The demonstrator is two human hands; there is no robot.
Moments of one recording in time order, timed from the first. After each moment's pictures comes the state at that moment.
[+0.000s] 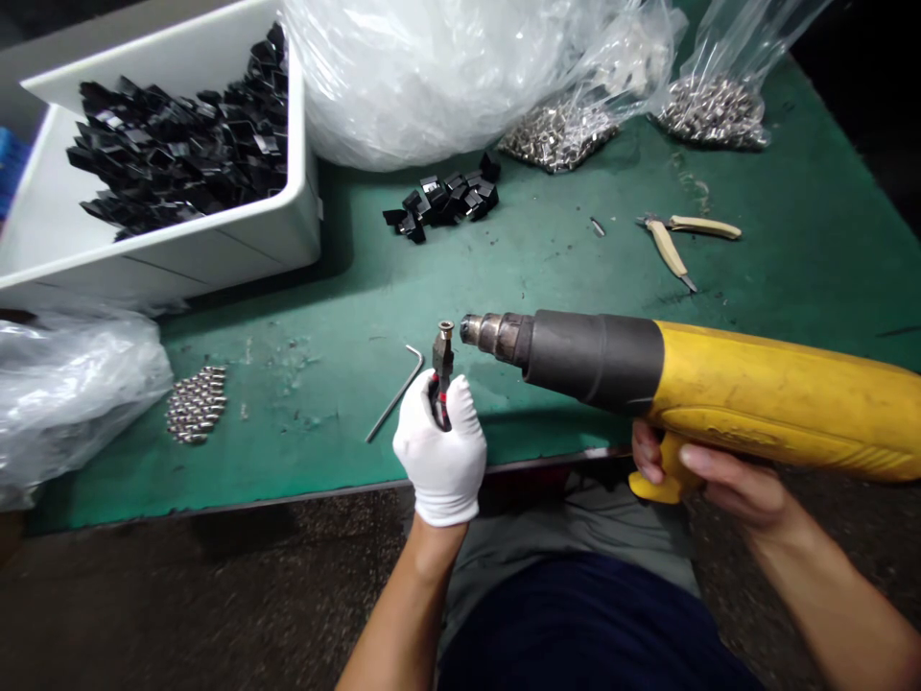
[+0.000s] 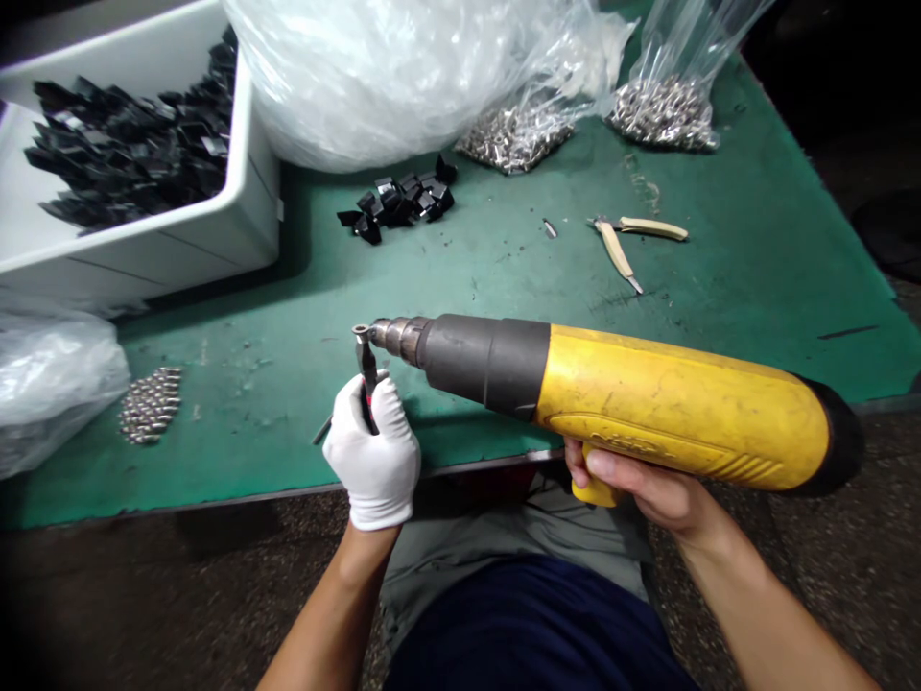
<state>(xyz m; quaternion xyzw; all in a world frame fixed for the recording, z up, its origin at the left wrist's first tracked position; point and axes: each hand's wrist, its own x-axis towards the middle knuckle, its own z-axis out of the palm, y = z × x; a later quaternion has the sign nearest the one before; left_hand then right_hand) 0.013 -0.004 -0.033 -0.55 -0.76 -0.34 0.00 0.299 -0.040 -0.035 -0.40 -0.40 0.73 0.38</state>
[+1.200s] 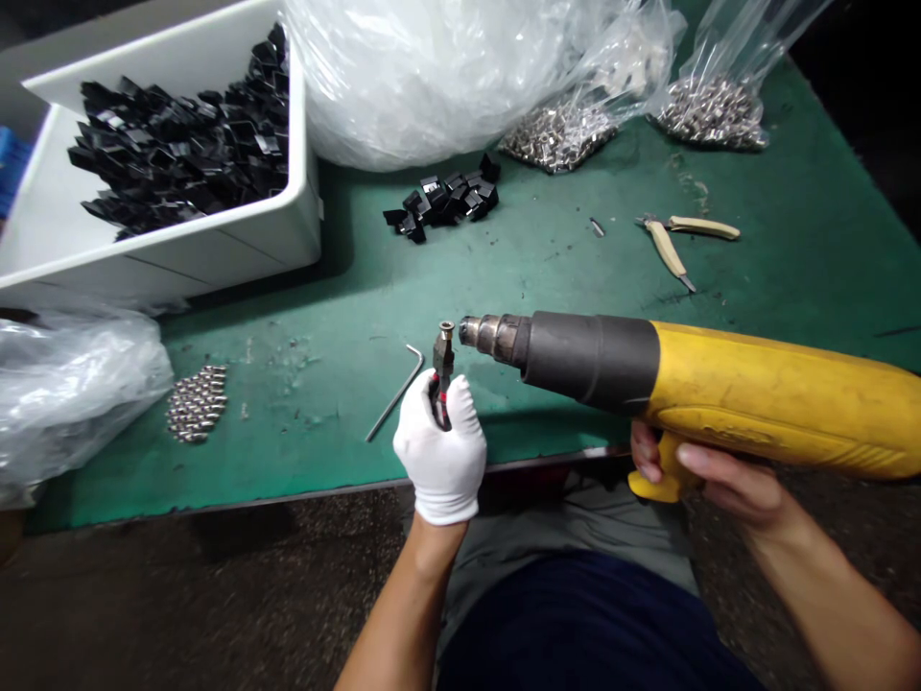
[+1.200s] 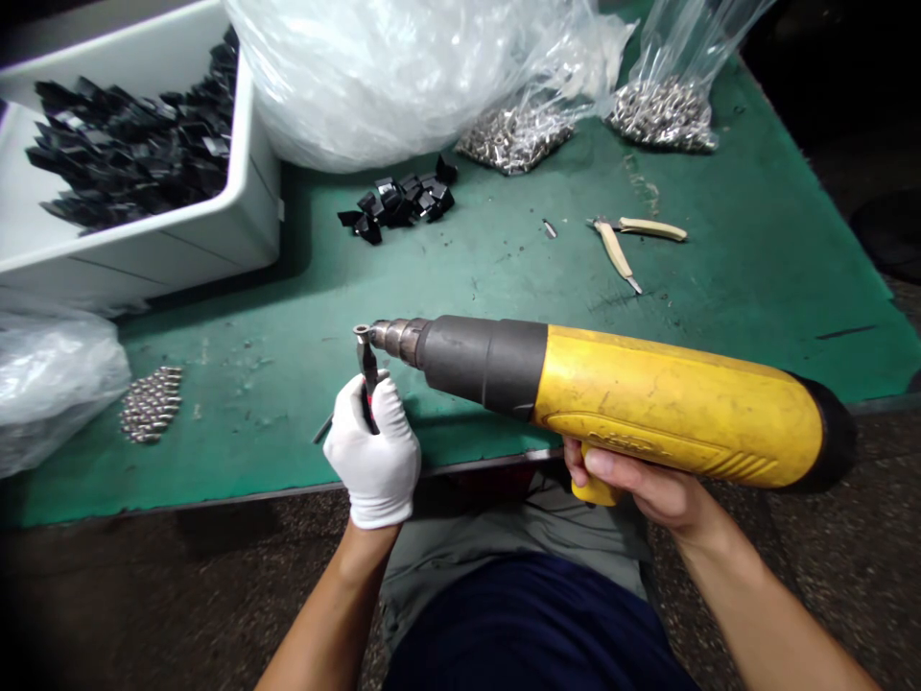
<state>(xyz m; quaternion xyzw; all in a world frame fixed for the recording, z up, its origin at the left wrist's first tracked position) 0.013 -0.005 -0.034 -0.56 -0.76 -0.34 0.00 0.300 -0.039 -0.038 -0.37 -0.39 0.74 0.39</state>
